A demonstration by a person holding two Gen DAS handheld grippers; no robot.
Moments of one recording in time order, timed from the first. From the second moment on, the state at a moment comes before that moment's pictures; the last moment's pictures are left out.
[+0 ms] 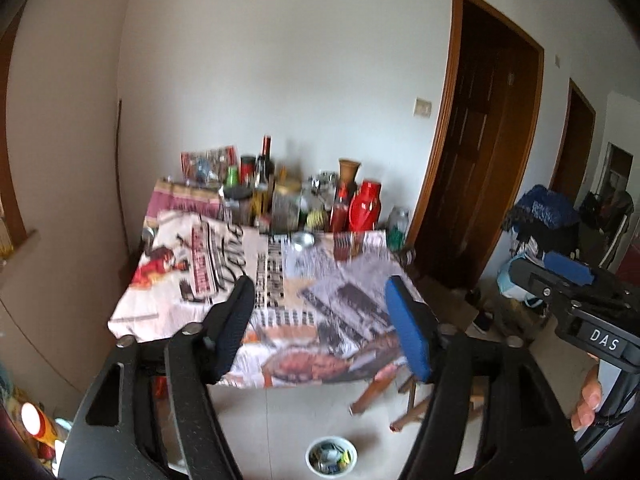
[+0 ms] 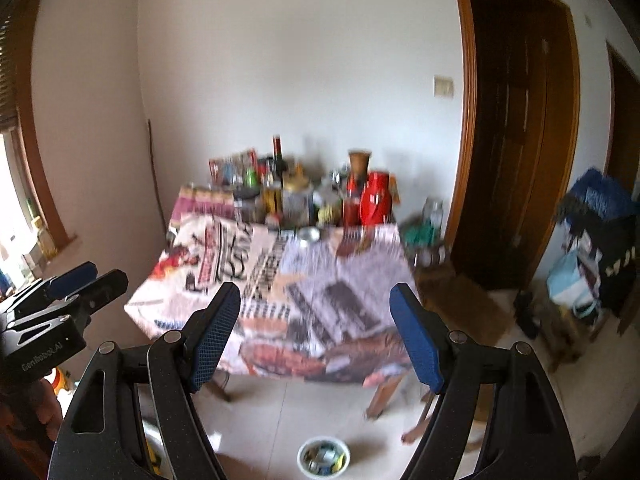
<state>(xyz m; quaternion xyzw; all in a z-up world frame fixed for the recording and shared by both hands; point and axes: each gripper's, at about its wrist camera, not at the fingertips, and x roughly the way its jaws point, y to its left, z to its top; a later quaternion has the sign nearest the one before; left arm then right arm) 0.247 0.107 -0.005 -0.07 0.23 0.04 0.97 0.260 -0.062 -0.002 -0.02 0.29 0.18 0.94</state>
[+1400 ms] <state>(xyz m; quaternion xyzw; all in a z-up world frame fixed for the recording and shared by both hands) 0.545 0.144 -0.015 -0.09 0.23 0.17 0.95 0.547 -0.040 0.003 -0.03 0.29 0.28 0.91</state>
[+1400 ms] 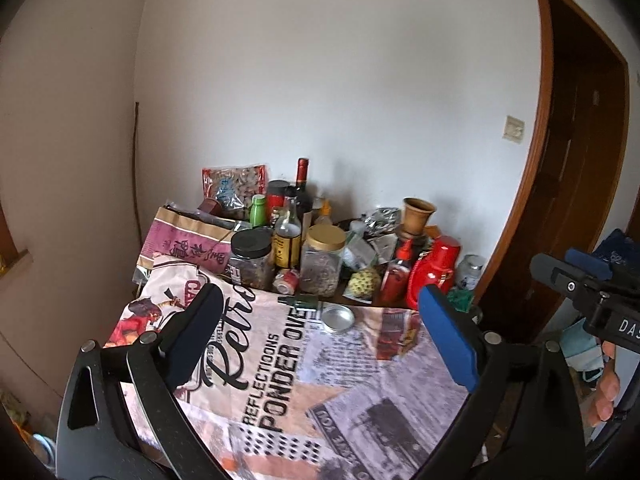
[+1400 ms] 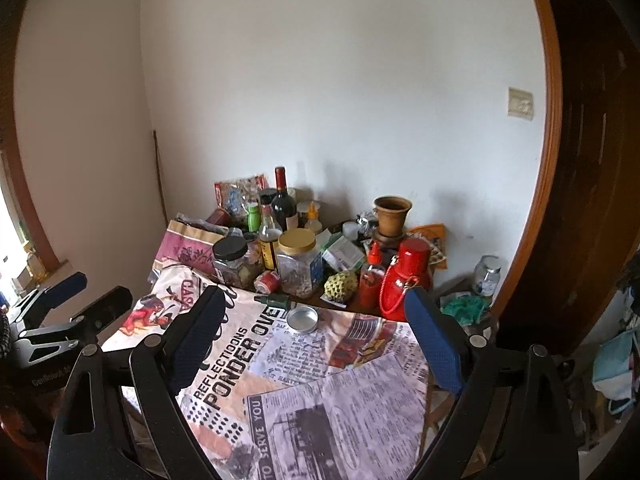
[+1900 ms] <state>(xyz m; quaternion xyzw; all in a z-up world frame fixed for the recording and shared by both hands) 0.695 0.279 -0.133 -0.10 0.38 0.06 0.92 0.665 0.065 -0.132 0.00 0.46 0.19 0.87</state>
